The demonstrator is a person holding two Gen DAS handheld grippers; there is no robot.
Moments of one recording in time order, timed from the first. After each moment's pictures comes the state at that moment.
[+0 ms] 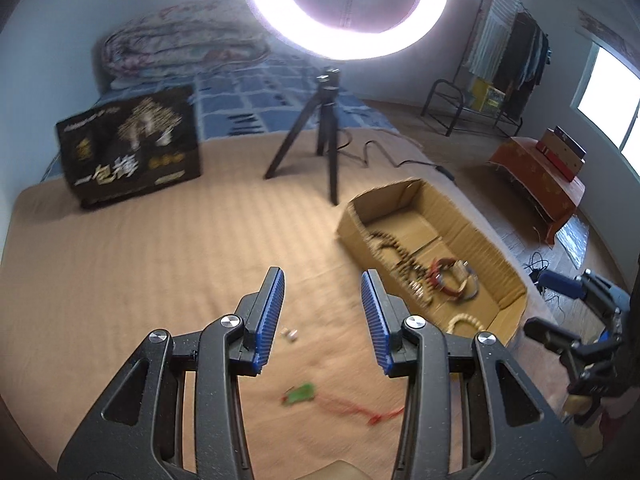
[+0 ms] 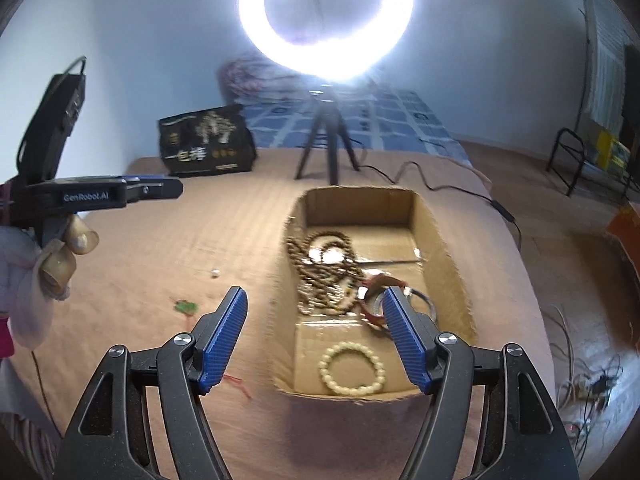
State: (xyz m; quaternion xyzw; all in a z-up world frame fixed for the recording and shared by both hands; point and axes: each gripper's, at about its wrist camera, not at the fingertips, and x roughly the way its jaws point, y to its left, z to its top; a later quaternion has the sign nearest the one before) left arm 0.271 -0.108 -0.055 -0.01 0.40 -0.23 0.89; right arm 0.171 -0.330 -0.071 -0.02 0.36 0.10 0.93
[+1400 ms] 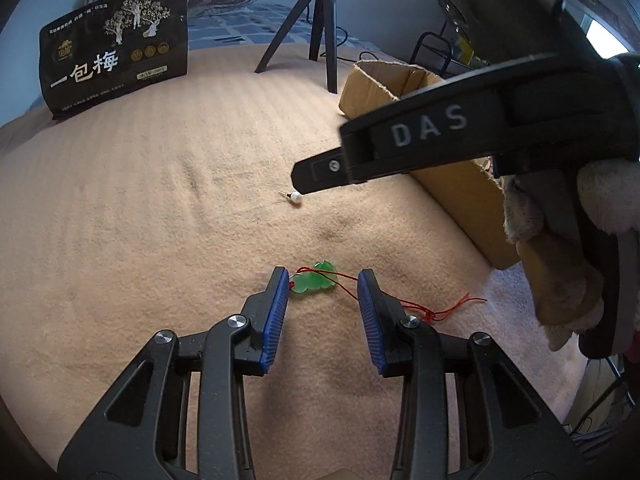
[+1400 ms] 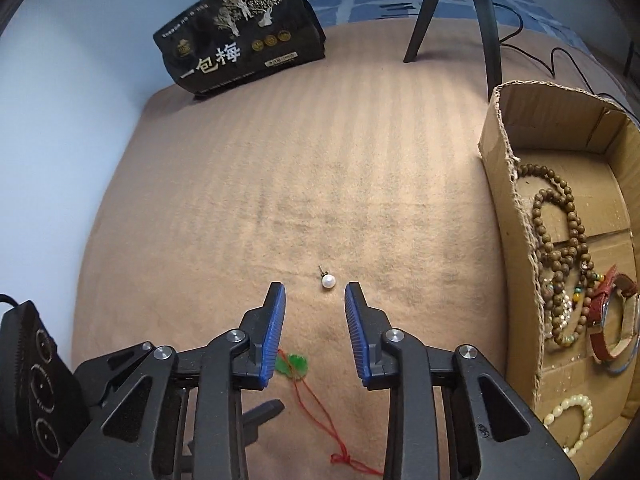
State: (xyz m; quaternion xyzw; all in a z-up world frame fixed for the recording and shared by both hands) left arm 0.230 -0.098 -0.166 0.02 0.46 -0.26 0.85; right arm 0.312 -0.210 -0.165 0.08 0.55 0.17 0.81
